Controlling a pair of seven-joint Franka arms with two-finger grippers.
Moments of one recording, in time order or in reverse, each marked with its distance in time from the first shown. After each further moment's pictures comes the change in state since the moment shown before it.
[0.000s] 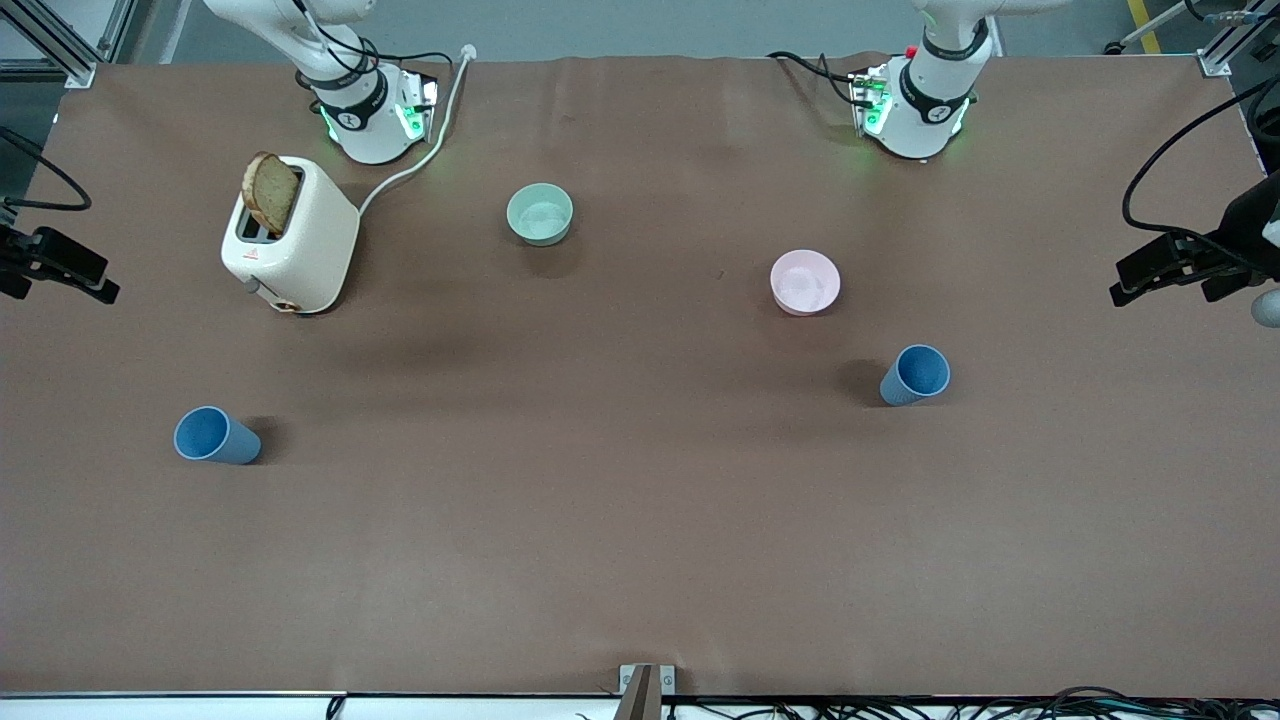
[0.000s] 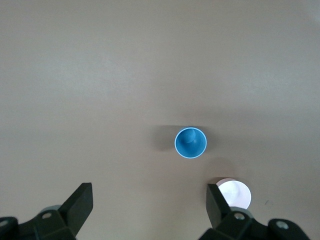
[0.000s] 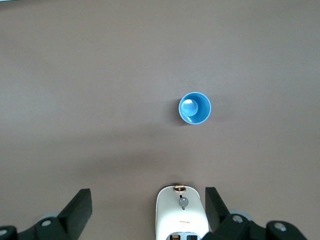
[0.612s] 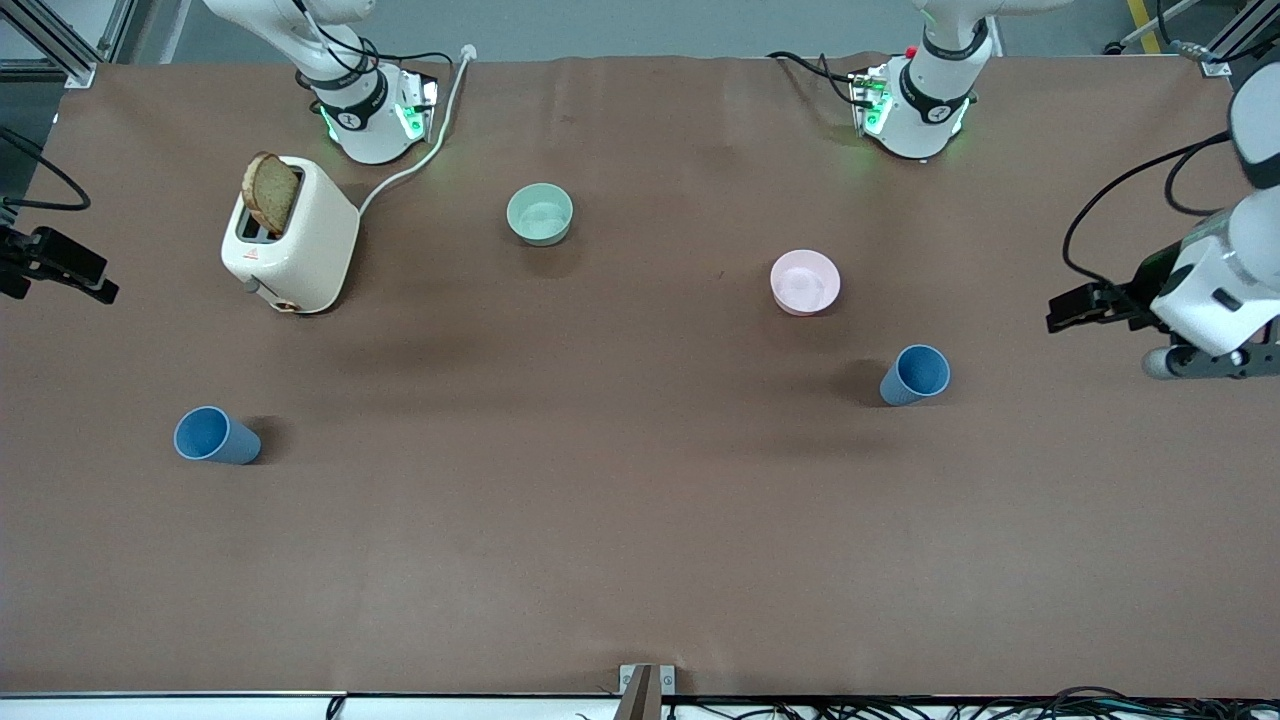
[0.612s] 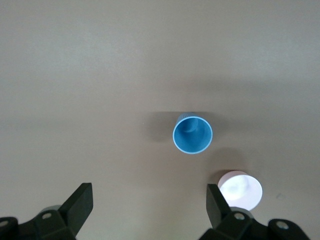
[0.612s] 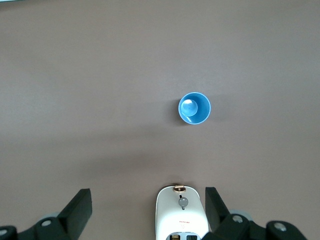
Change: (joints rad) left arm -0.012 0.058 -0.007 -0.175 -0.002 0.115 0.002; right arm 0.000 0.000 -0.002 0.001 0.000 0.000 0.000
